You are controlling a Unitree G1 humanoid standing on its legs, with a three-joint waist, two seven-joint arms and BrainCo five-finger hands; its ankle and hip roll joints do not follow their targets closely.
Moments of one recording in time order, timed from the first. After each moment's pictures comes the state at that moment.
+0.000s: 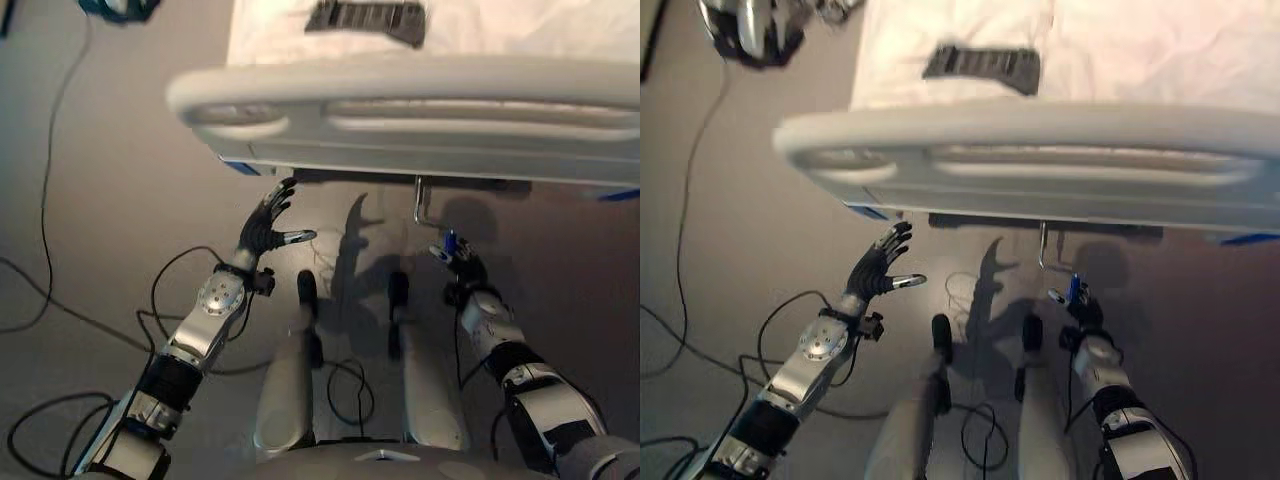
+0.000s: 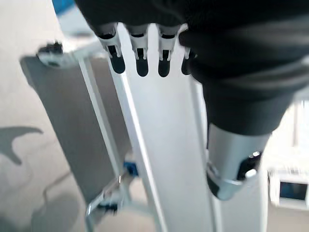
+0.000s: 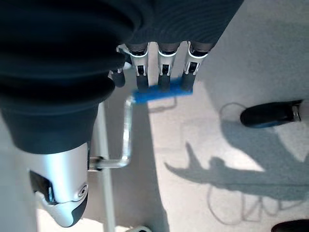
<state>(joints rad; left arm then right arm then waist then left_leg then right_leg) -0.30 0.48 -0.38 0.10 -0.31 -0.22 0.05 -0.47 -0.32 0.13 0.95 0.59 -0.17 -0.16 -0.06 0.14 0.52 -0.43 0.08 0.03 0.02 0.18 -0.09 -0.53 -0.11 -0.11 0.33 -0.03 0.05</state>
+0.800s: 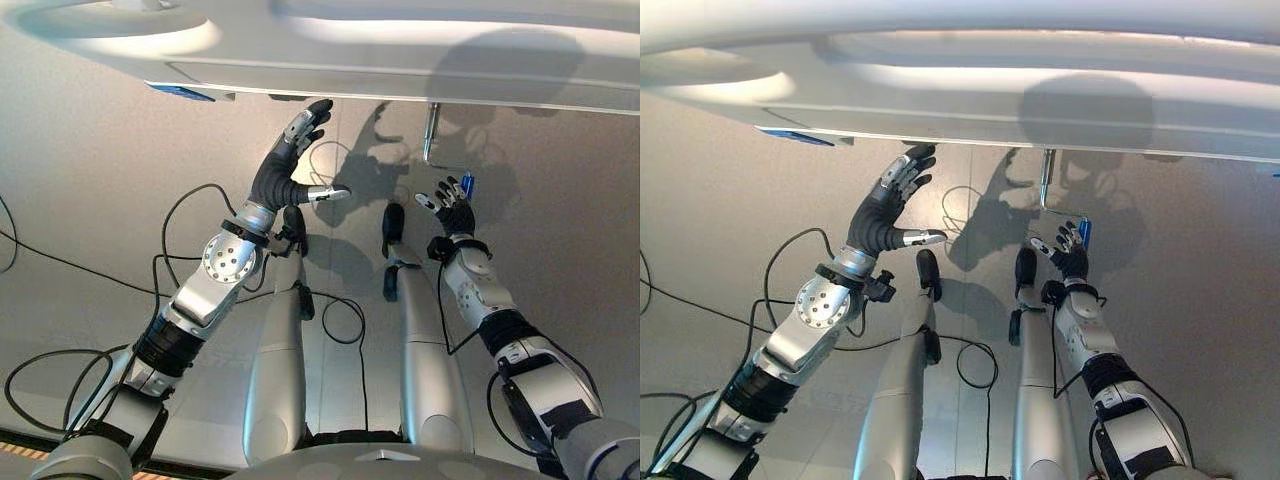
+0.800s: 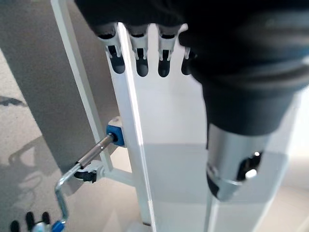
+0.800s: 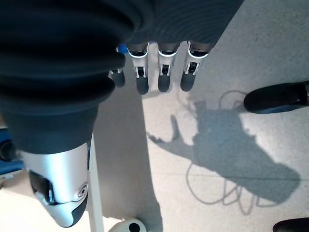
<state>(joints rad) -0.45 0.54 -0.42 -0.17 -0.33 -0.24 0.13 -0.53 -0.35 0.23 0.68 0.60 -0.22 -0.23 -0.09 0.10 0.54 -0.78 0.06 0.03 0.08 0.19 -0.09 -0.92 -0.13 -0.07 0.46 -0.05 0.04</state>
